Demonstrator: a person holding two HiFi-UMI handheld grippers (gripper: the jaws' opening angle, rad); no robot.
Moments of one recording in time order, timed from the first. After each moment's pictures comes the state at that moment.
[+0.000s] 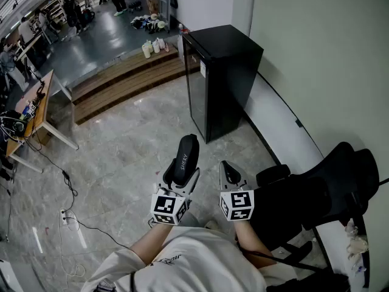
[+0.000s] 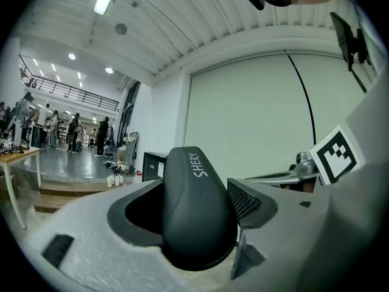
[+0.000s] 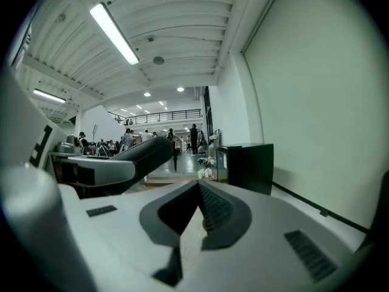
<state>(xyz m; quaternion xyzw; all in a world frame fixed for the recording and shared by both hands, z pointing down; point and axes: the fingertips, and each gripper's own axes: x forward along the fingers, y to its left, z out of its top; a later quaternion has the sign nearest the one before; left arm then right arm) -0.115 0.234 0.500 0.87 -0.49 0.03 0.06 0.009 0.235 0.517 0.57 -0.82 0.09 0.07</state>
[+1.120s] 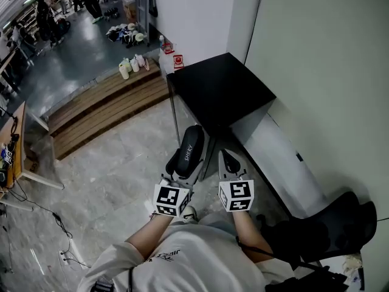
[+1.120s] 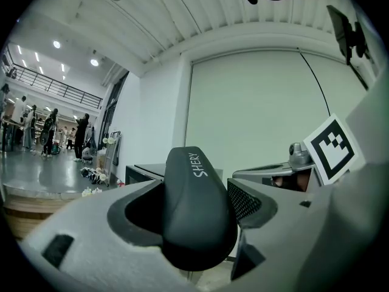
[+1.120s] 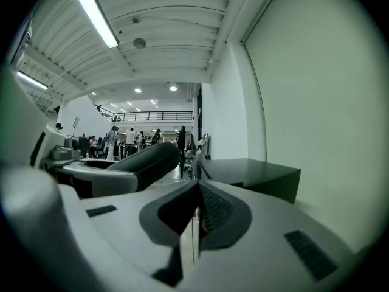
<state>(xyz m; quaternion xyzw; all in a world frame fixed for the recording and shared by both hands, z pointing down) -0.086 -0.226 0.488 0.90 -0.42 0.03 0.05 0.018 -0.223 0.488 0.61 -0.79 0.05 0.07</state>
